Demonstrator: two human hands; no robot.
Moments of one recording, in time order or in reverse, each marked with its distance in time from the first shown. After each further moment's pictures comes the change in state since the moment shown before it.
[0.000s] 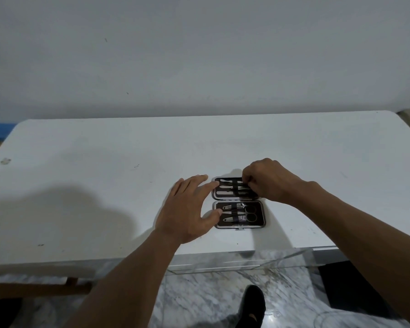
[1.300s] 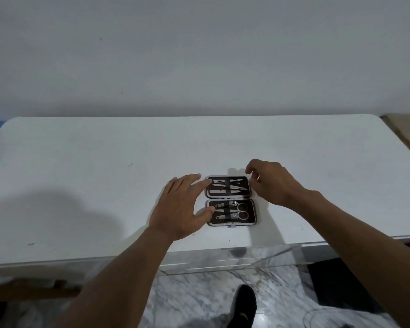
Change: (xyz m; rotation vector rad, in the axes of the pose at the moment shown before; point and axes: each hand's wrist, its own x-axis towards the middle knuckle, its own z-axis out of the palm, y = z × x) left_hand 0.001 -0.001 -0.001 0.022 0.013 0.021; right_hand -0.025 0.006 0.001 0.238 0.096 0.202
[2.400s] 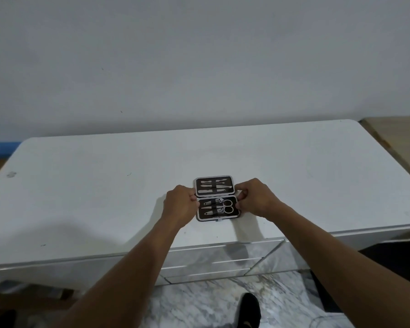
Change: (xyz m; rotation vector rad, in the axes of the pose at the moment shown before) left_hand 0.021 0.050 -0.023 -0.360 -0.120 -0.608; right_hand -0.033 -0.001 0.014 0.392 -0.103 0.211
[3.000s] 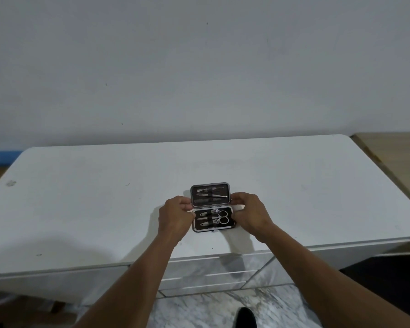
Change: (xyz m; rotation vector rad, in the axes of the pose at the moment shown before) left_hand -0.016 0.006 0.001 -0.340 0.126 -0.117; right_hand -0.015 -0.002 0.014 0.280 0.159 0.033
